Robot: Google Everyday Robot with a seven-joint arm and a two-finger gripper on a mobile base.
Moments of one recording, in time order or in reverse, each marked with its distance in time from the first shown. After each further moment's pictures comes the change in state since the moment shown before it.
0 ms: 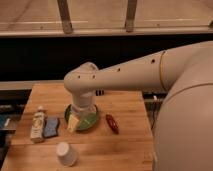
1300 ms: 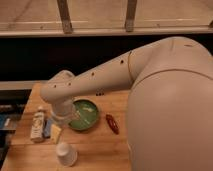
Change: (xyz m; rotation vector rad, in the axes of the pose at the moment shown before) arm -0.042 0.073 0.033 -0.024 0.022 -0.172
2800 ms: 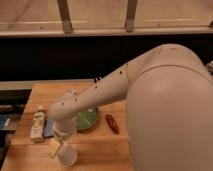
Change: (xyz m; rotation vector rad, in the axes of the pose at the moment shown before) arm 0.012 0.030 0.063 -0.108 -0.072 0.055
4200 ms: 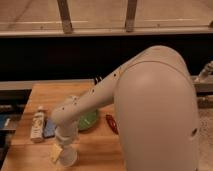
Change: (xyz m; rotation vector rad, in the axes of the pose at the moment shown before) arm 0.019 0.000 0.027 -0.027 0.049 0.060
